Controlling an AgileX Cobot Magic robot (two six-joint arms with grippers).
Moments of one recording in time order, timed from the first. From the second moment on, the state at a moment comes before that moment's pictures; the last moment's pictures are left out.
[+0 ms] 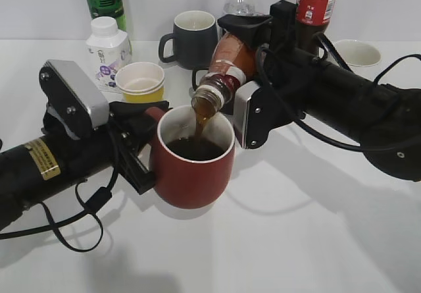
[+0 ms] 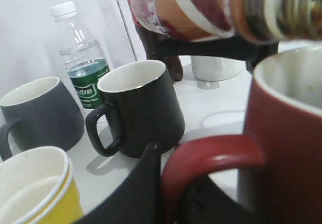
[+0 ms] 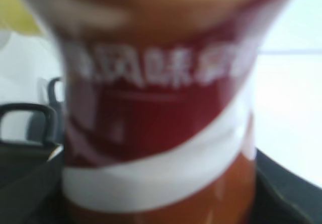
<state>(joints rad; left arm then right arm) -0.59 1.72 -0.43 0.29 -1.12 0.13 0.53 1.79 -0.71 -0.30 -1.08 -1.45</state>
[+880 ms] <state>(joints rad) -0.59 1.72 -0.38 0.17 -1.14 0.13 0.53 1.79 -0.73 -0.30 -0.97 -1.01</state>
